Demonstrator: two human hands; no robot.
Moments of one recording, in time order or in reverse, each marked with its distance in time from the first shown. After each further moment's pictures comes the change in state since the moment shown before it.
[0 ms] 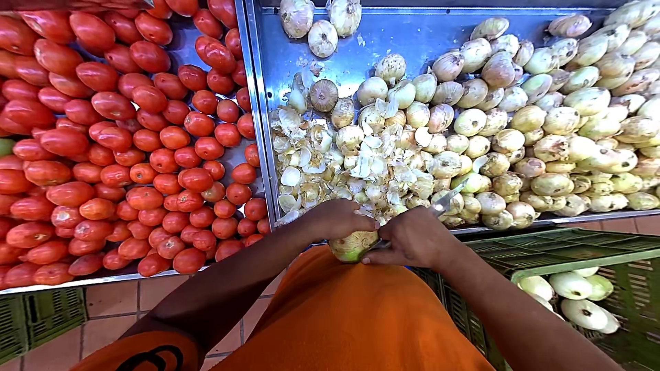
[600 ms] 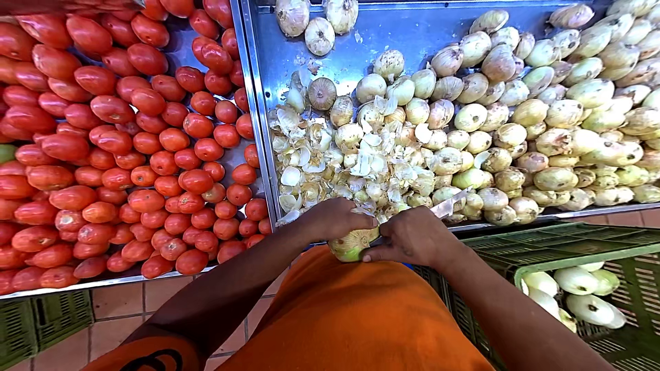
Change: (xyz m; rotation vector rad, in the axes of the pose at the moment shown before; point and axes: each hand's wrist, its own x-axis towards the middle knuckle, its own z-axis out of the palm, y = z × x) left_hand -0.001 -0.006 0.001 0.005 0.037 0.001; right_hand 0.001 -0.003 0.002 0.023 -0.092 0.108
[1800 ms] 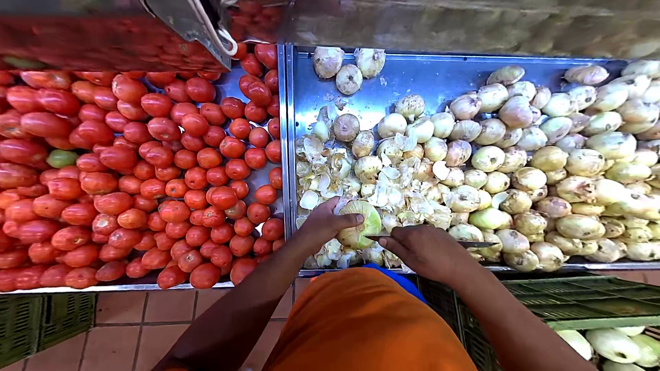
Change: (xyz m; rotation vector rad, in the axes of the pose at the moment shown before) left_hand 0.005 -0.049 -0.025 -0.805 0.356 0.231; right_hand 0.036 0.010 -0.029 0.190 -0.131 0.197
